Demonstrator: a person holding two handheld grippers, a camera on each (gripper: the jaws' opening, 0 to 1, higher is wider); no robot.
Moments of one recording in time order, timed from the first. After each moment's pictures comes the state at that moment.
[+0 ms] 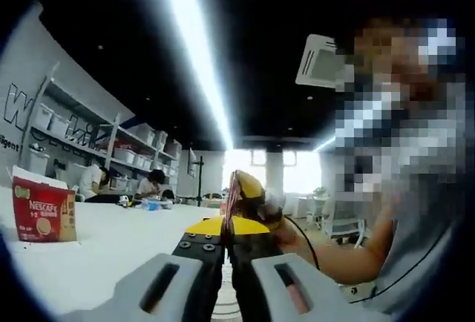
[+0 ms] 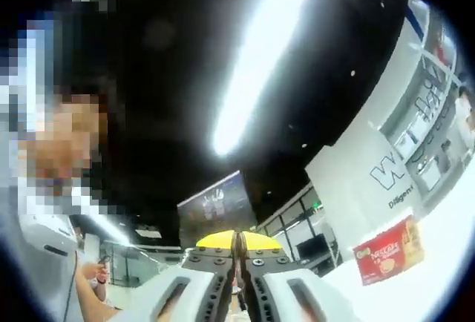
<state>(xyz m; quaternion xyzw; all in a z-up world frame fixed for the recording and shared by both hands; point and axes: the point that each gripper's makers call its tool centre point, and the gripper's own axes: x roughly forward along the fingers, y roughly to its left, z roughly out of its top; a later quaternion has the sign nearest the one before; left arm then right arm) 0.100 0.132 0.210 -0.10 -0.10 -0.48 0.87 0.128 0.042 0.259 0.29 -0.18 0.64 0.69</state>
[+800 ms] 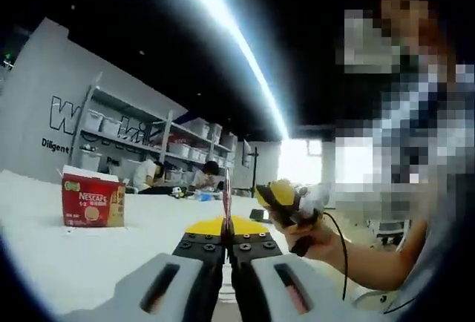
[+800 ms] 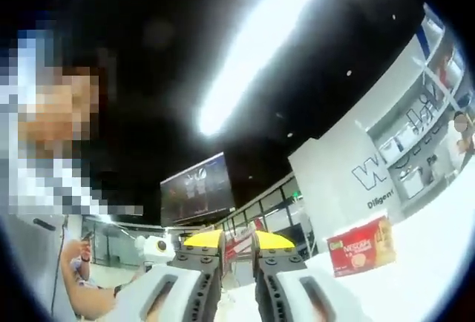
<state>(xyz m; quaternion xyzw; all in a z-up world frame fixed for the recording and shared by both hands) 0.092 0.158 0.203 -0.09 -0.08 -0.32 0.94 0.137 0.028 0.230 0.25 -0.16 0.62 0.73</state>
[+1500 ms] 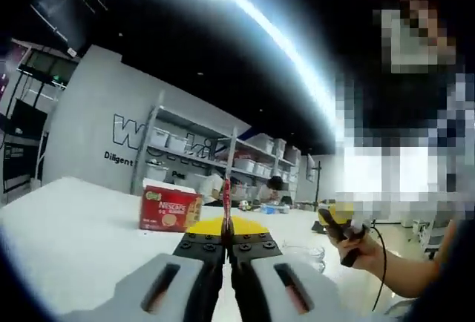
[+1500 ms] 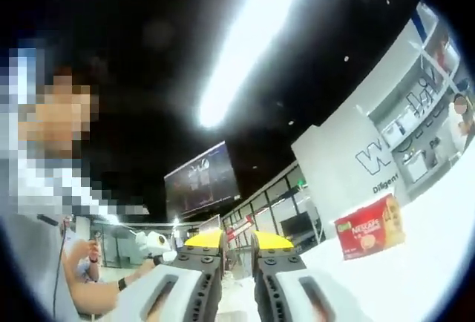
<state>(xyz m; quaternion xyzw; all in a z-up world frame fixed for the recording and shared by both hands) 0.067 0.290 0.194 -0.11 -0.11 -0.11 0.98 0.133 0.051 0.198 0.25 -0.12 0.64 0.71</state>
